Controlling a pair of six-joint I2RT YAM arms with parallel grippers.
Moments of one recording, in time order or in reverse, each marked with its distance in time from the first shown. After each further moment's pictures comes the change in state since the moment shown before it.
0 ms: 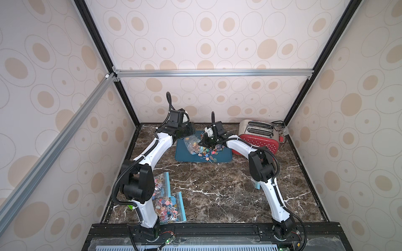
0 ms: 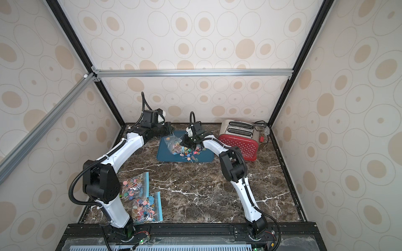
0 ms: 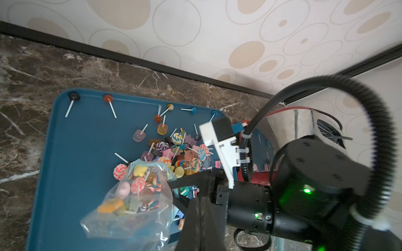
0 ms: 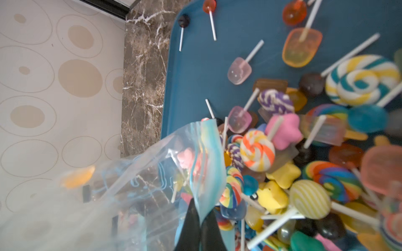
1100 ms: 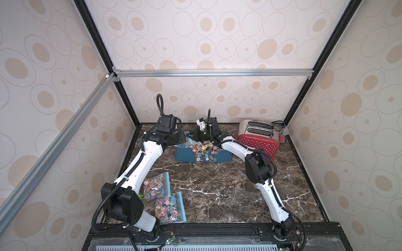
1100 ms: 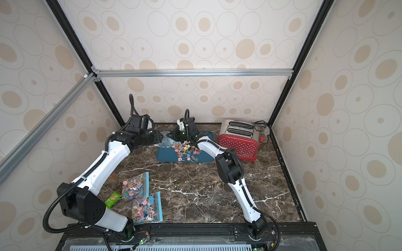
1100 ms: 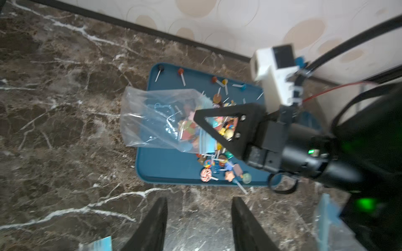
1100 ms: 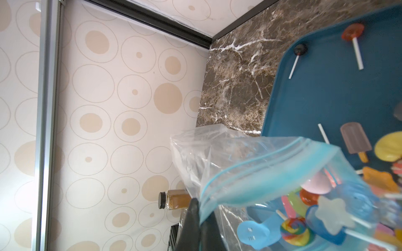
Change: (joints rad) left arm 0.000 -0.234 -0.123 -0.332 -0.279 0.037; right arm 0.072 0.027 0.089 0.327 -0.074 0.275
